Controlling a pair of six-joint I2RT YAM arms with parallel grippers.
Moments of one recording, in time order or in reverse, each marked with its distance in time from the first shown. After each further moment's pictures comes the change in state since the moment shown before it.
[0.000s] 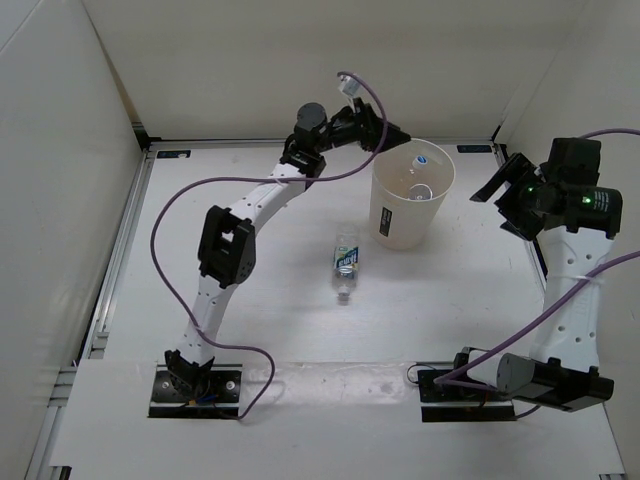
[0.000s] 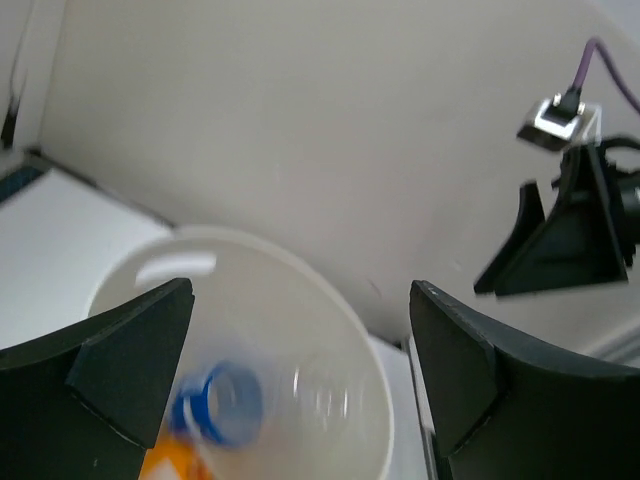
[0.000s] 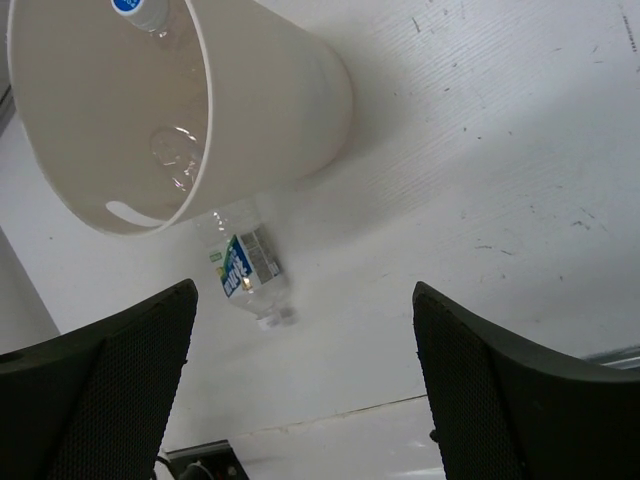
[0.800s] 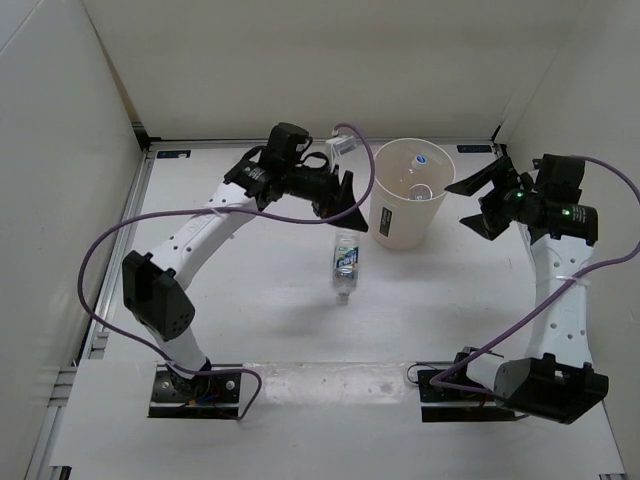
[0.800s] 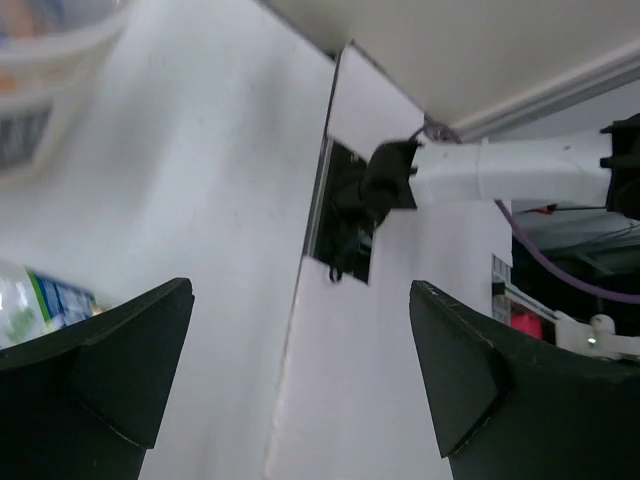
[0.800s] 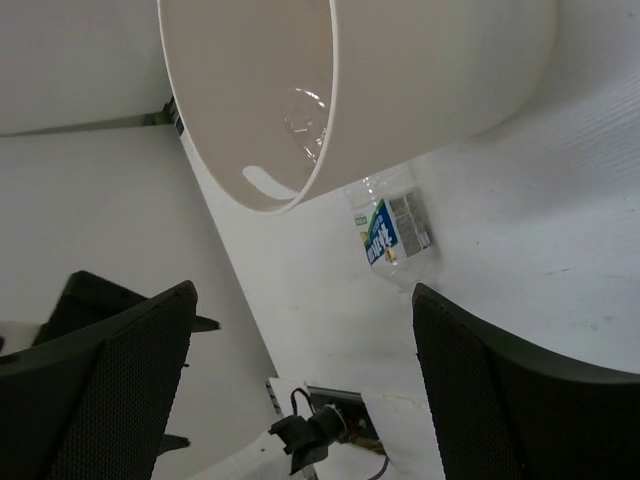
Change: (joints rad) left arm -0.027 -0.650 -0.502 -1.032 0.212 0.554; right arm -0.032 -0.047 -0.267 0.311 -0.385 0.264
